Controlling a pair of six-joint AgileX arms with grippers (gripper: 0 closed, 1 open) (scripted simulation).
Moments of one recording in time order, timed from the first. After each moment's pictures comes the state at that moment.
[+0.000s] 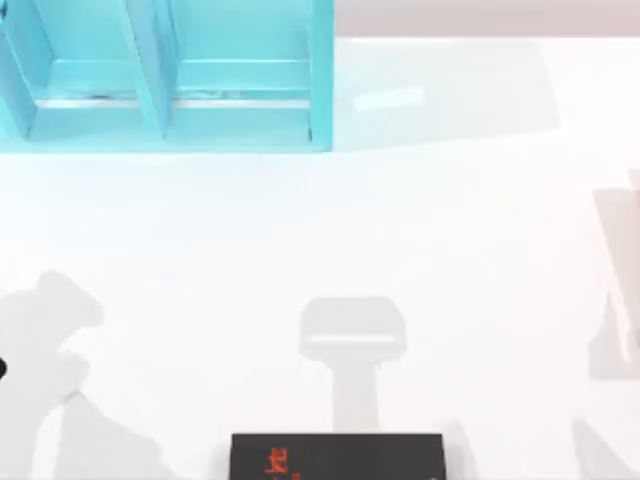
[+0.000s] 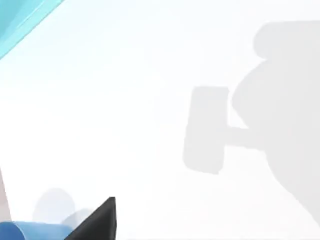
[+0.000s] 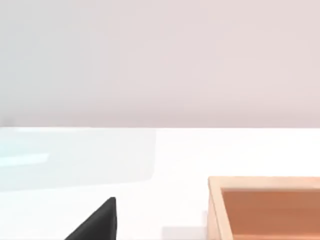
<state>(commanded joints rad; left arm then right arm) 0.13 0.74 0.48 -0.53 0.00 0.77 0.00 0.00 0.00 0.00 0.00 0.00</state>
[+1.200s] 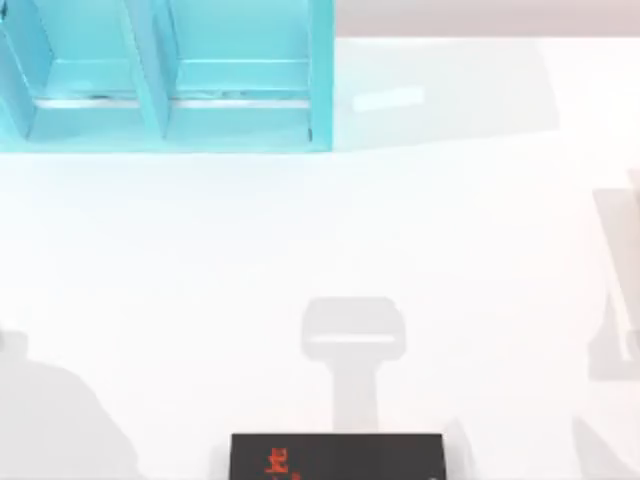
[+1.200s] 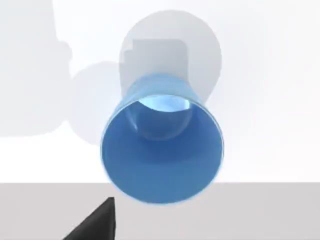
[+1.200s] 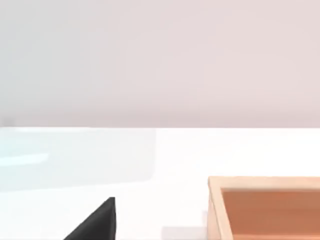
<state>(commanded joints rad) 0.66 1.99 1.70 -1.31 0.00 2.25 0.00 0.00 0.00 0.00 0.00 0.00</state>
